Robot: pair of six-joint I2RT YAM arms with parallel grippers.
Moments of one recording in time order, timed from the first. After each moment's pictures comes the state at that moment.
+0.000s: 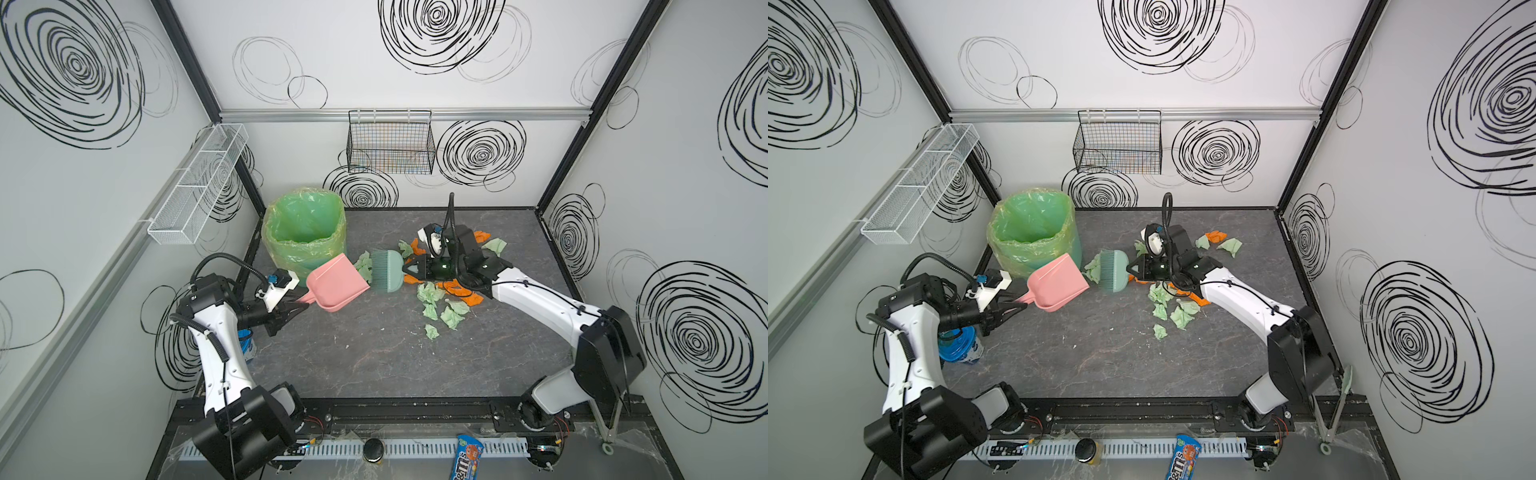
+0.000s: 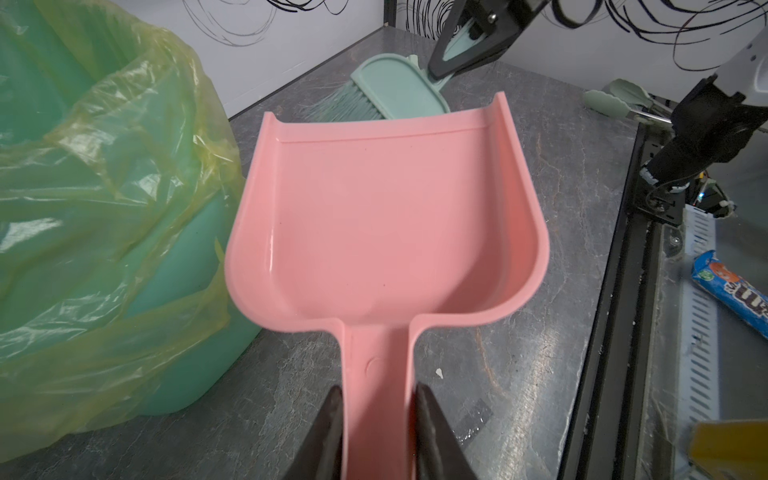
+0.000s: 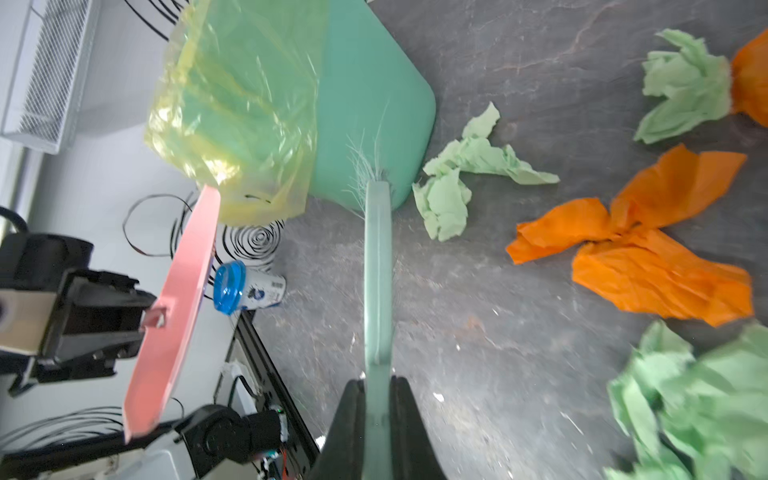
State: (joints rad) left arm 0.64 1.12 1.03 -1.45 1.06 1.54; right arm 0.58 1.58 1.15 -0.15 -0.50 0.71
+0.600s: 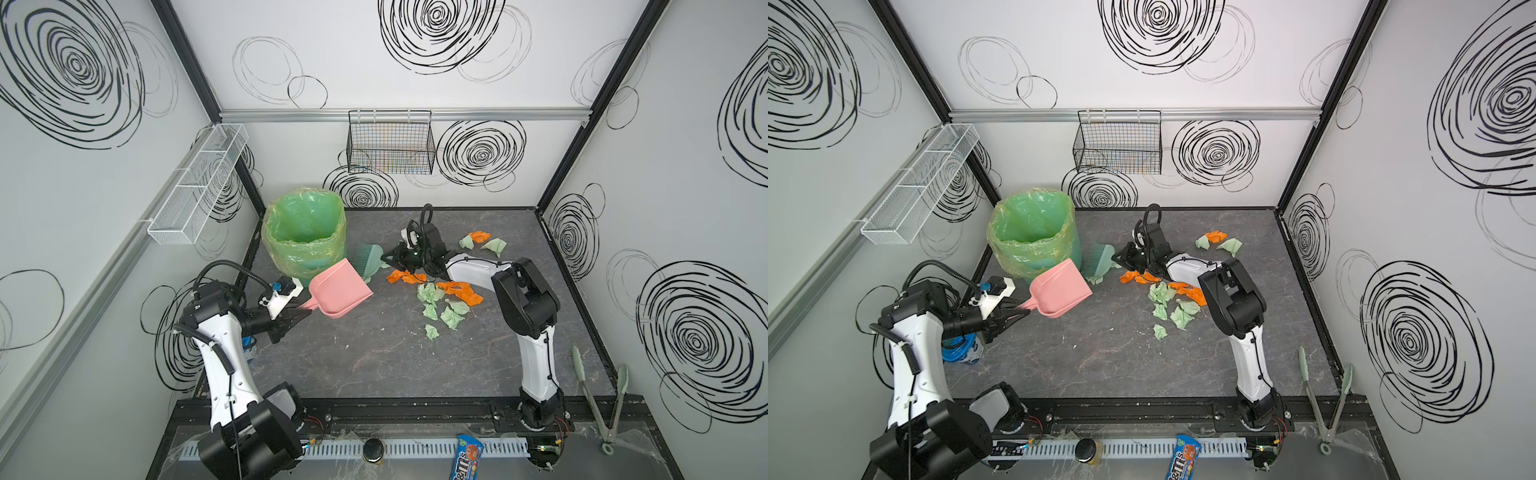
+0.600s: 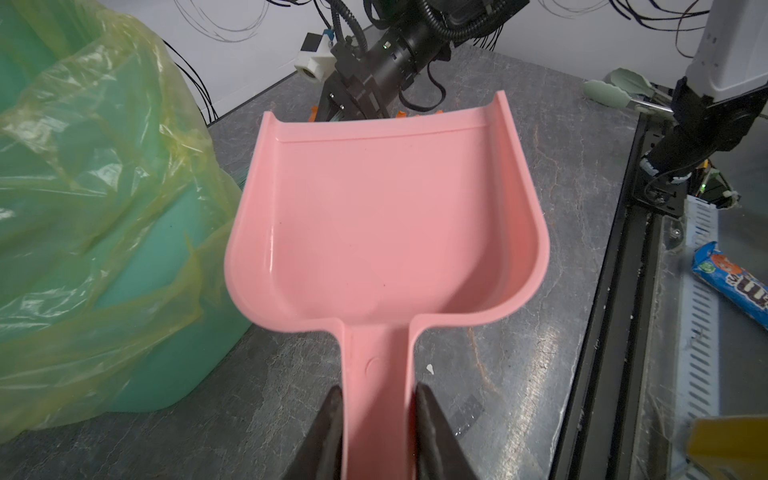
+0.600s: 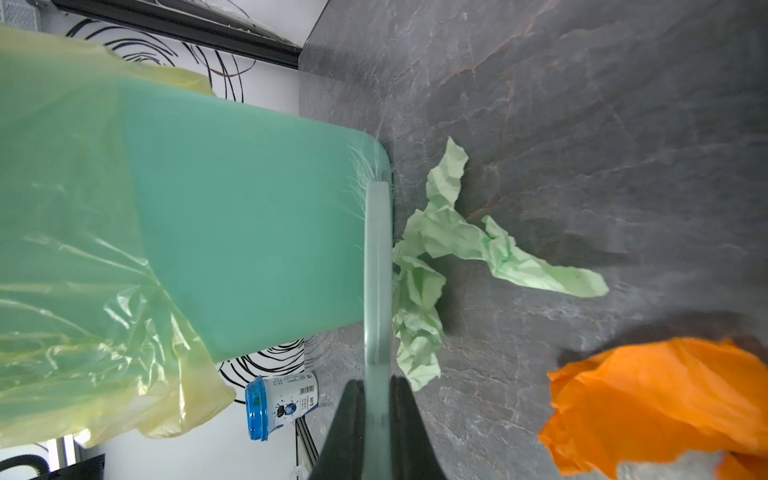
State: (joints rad) left arm 0.64 1.05 0.97 -1.45 1.05 1.54; right arm 0.54 2.10 1.38 0.18 -0.57 1.07
